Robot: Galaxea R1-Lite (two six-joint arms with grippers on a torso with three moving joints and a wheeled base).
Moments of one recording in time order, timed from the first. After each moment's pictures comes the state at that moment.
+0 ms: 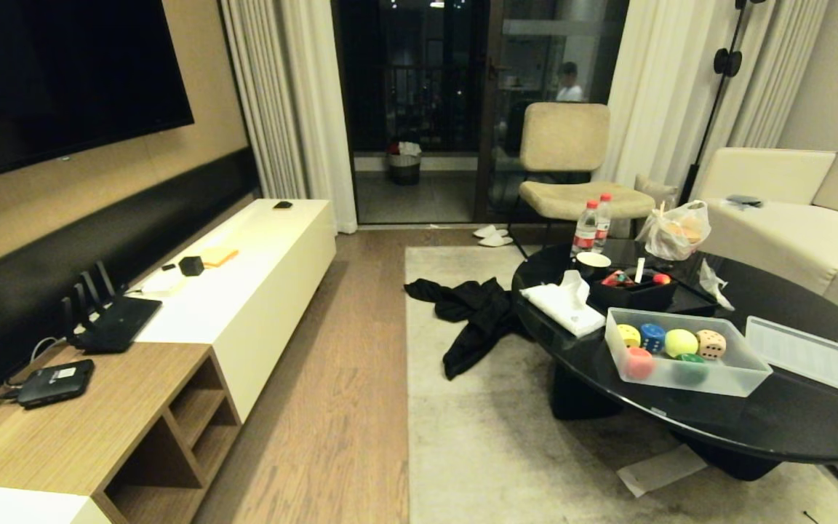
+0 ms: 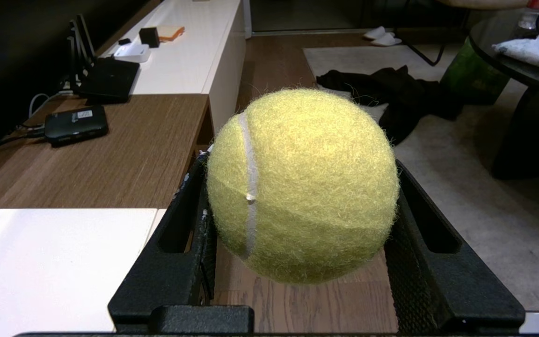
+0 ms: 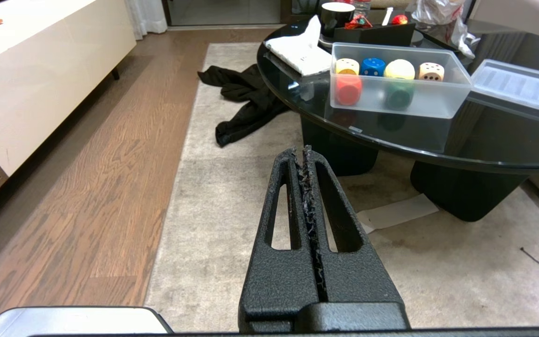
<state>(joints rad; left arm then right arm) 0.00 0.00 0.00 -0.01 0.00 -0.01 0.01 0.00 0.00 0.00 -0.01 0.02</state>
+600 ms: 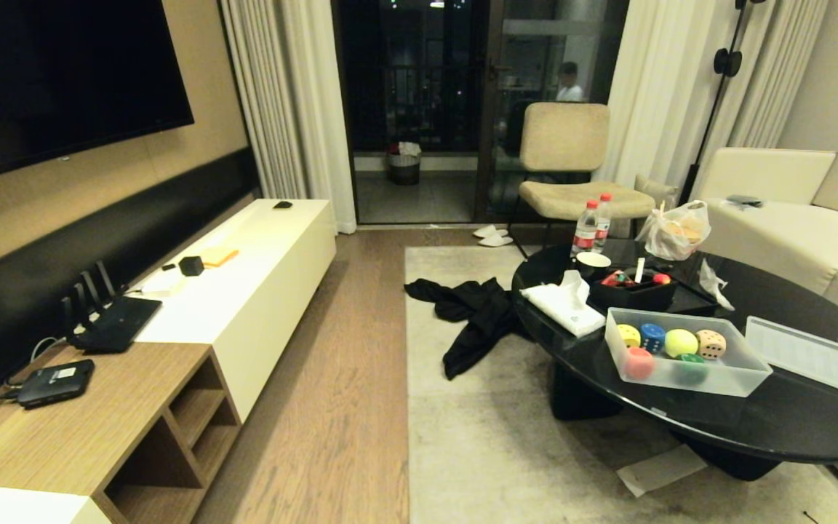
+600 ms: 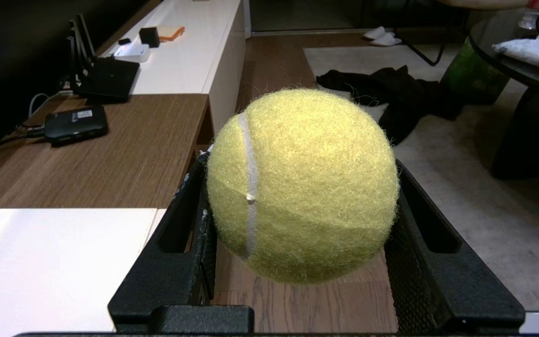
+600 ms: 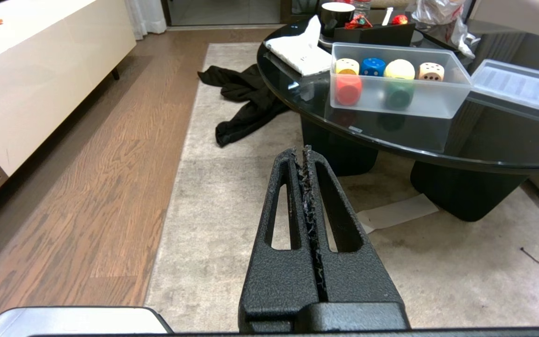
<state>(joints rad) 0.00 0.00 0.00 -0.01 0.00 -0.01 0.01 0.00 0.00 0.00 -0.01 0.02</state>
